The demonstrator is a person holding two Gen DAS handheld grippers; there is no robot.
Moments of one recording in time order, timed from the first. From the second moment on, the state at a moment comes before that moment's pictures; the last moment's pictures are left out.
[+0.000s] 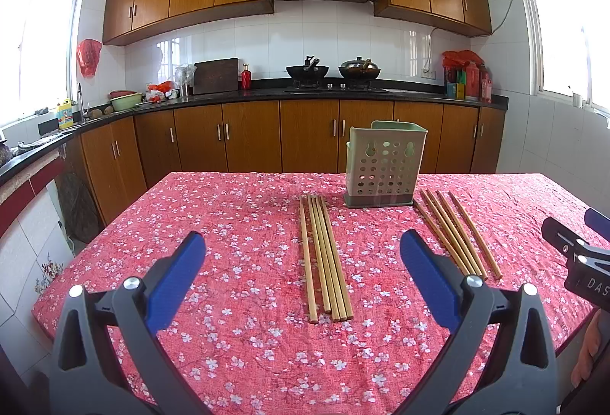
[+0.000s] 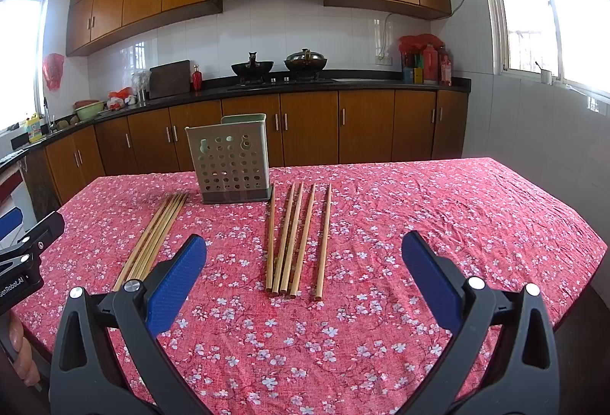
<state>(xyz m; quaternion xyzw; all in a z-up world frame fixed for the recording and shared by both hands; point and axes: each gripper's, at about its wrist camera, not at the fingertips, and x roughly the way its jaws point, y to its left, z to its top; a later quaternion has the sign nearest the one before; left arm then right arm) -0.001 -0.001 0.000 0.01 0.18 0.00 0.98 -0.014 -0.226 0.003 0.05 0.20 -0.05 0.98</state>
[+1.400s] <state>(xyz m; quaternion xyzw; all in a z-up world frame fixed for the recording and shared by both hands) 0.000 0.000 0.000 0.01 0.18 0.00 0.98 -0.013 -0.224 0.002 0.05 0.20 -0.05 0.98</state>
